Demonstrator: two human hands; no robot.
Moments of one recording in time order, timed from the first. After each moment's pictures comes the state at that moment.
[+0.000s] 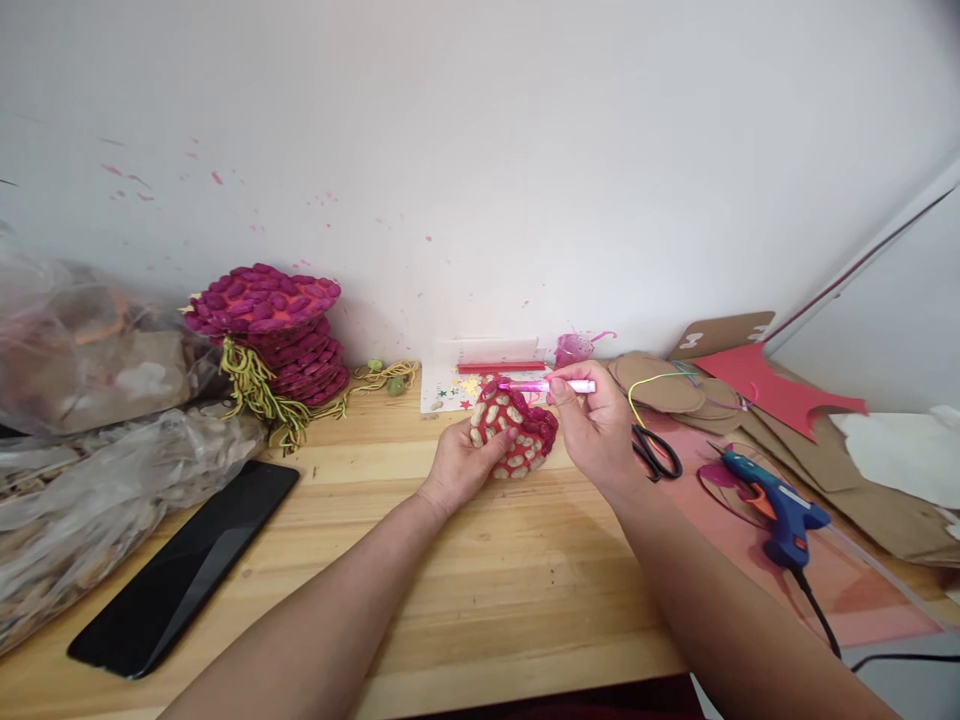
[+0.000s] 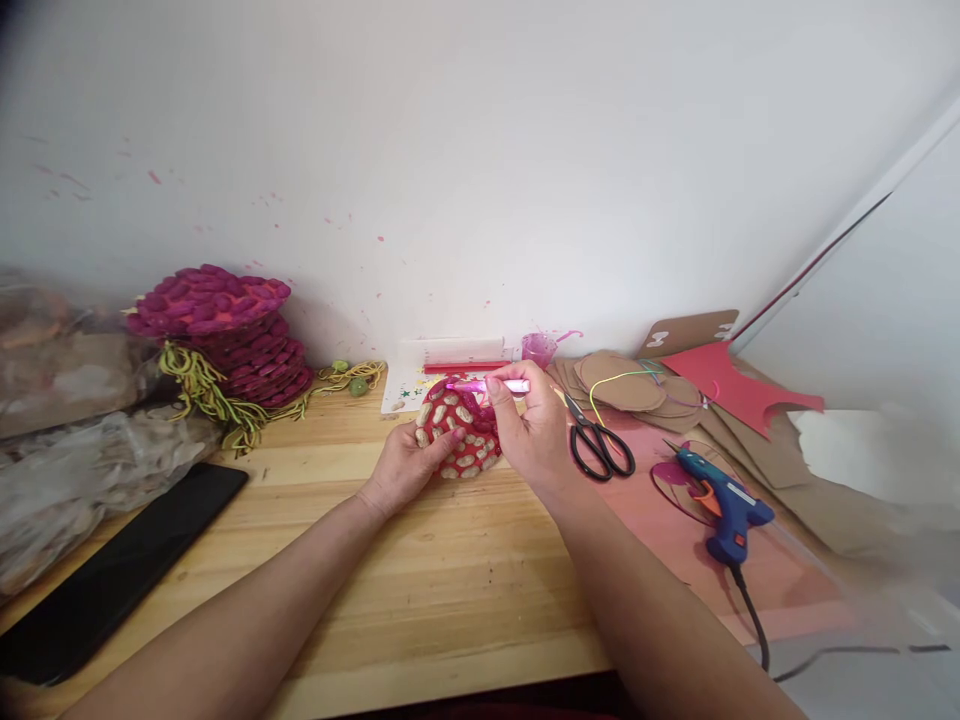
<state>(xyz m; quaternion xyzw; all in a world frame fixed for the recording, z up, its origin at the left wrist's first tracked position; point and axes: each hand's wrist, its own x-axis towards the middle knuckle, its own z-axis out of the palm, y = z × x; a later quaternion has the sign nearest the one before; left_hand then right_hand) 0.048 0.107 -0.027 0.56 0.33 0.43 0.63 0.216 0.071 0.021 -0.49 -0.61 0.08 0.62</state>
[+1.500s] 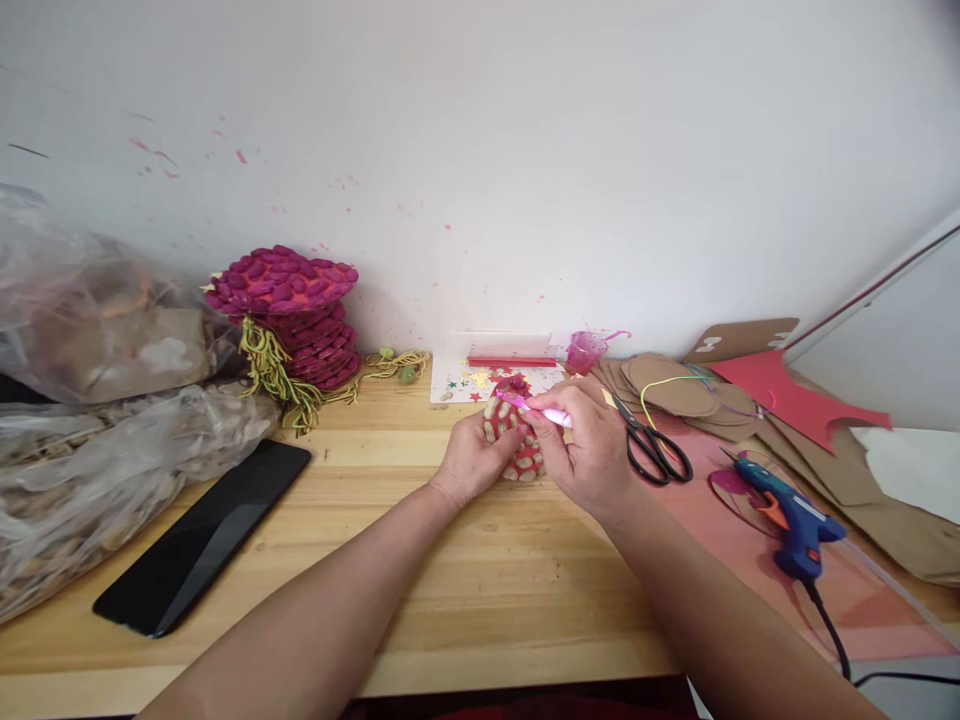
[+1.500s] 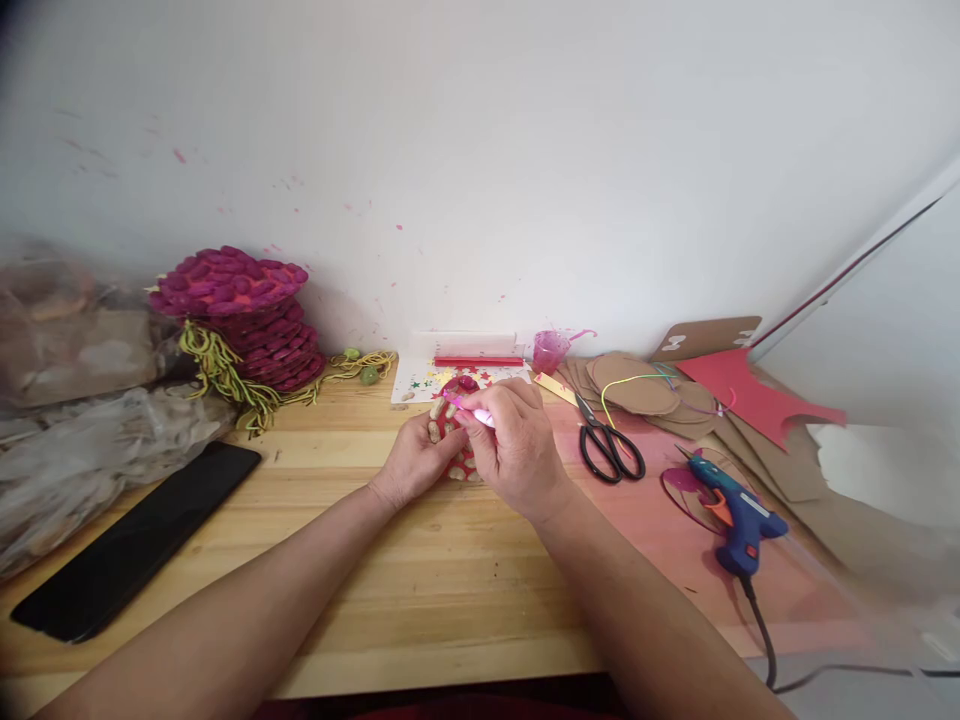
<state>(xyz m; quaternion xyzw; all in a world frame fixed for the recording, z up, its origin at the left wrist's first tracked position) 0.045 0.101 -0.017 0.62 0.37 0.43 0.54 0.194 0.053 0.037 -0.41 -0.76 -0.13 0.49</state>
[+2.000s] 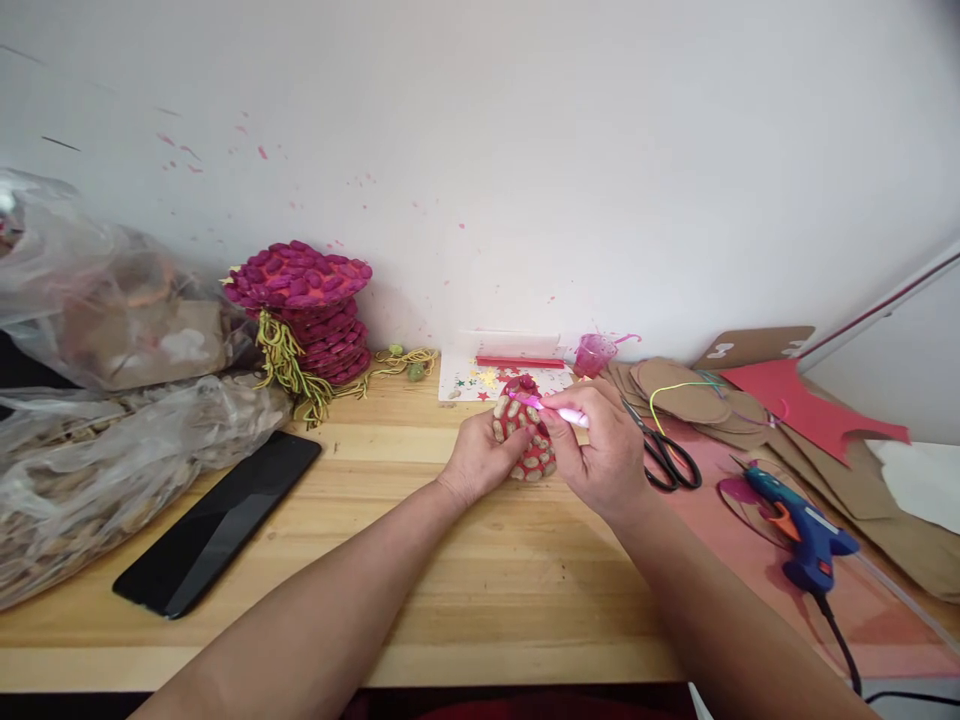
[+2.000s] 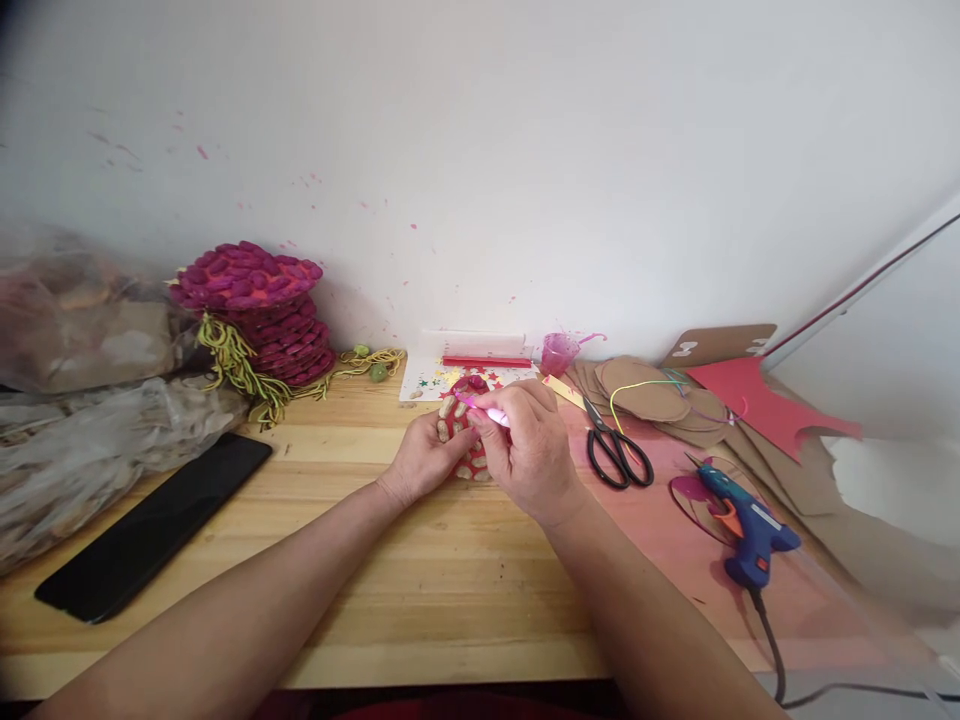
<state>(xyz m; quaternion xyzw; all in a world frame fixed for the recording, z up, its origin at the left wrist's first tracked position) 0.047 0.100 -0.015 0.60 0.37 0.43 0.56 0.196 0.052 0.038 -0.42 -0.76 -0.14 0.48</state>
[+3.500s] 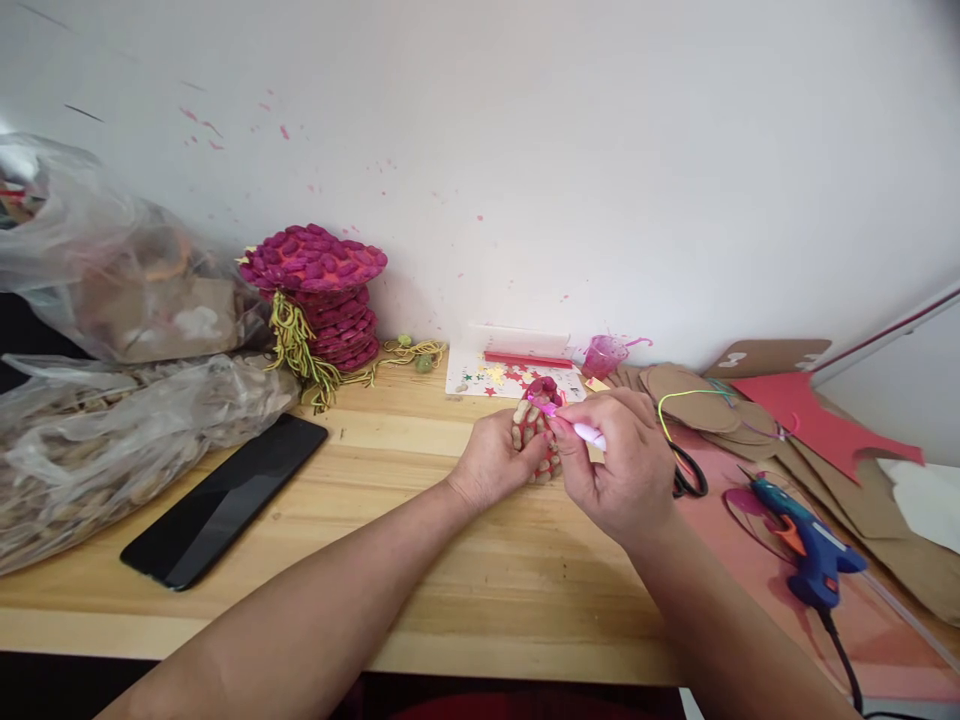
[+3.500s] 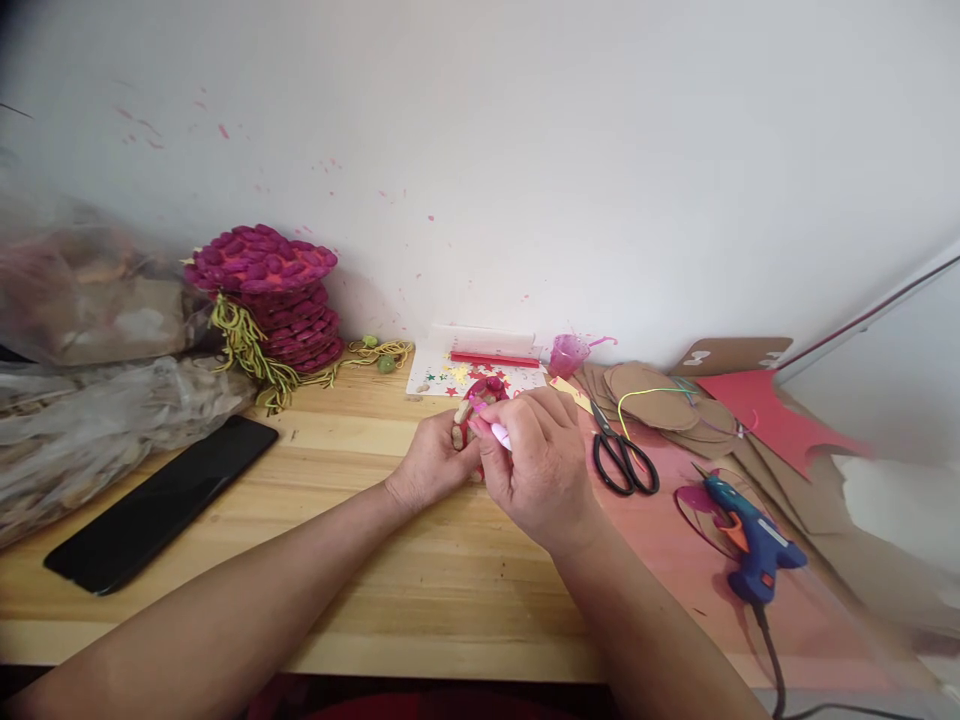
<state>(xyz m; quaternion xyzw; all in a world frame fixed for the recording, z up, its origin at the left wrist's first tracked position) 0.048 0.091 -0.016 0.71 0.34 0.44 0.44 0.189 0.036 0.050 -0.41 -0.77 -0.23 0.43</state>
